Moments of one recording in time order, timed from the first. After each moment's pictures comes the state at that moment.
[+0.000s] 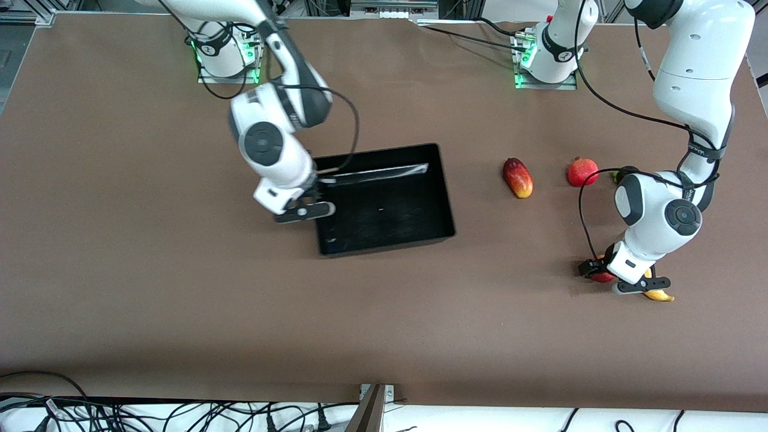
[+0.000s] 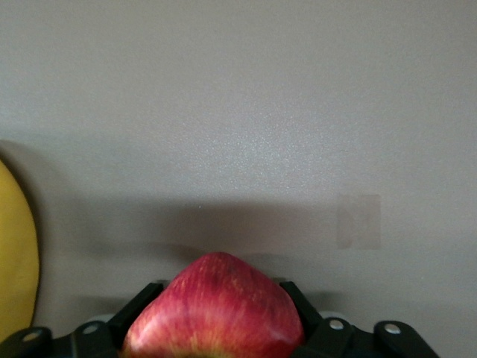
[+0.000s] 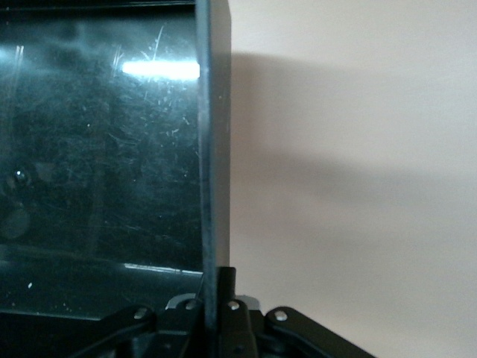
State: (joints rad) left arm 0.09 0.70 0.00 -1.81 0.00 2.65 -0.05; right arm 0.79 0.50 -0.21 -1.70 0.27 2.10 0.31
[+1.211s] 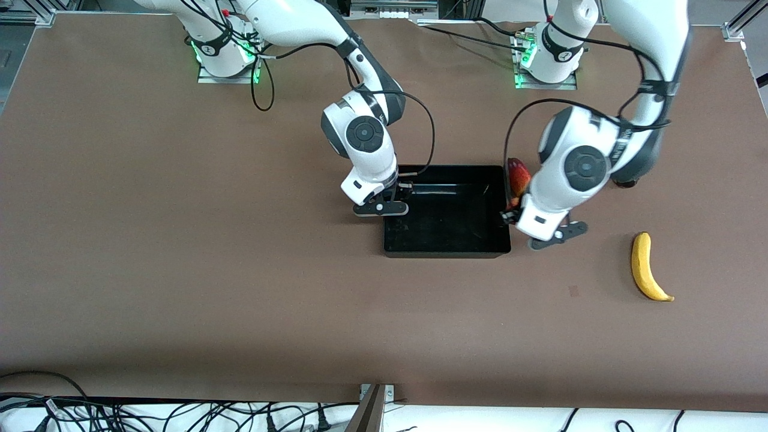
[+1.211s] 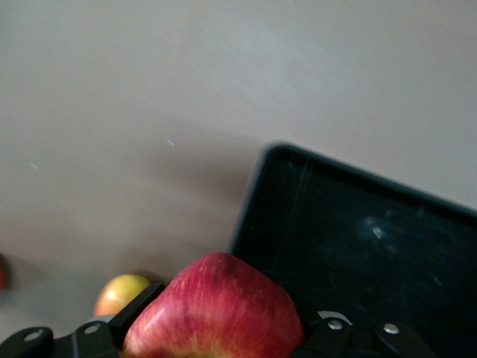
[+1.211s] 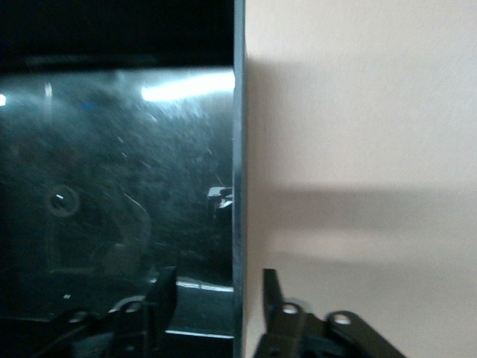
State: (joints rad) left arm -0.27 0.39 -0.09 -1.85 0.00 2.12 -0.72; right arm 0.95 0.74 -0.22 -1.46 0.30 2.28 0.62
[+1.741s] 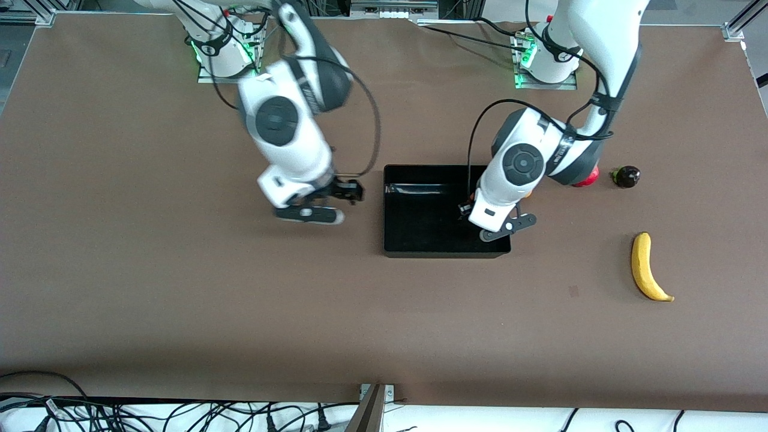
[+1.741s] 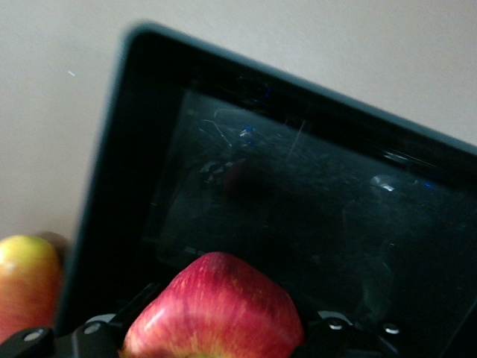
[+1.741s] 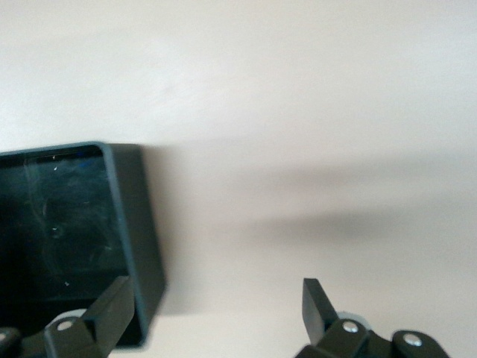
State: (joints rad) left arm -0.35 0.47 -0.15 -1.85 0.00 2.21 -0.88; right arm 0.89 0.46 -0.46 -1.44 0.30 1.84 0.52
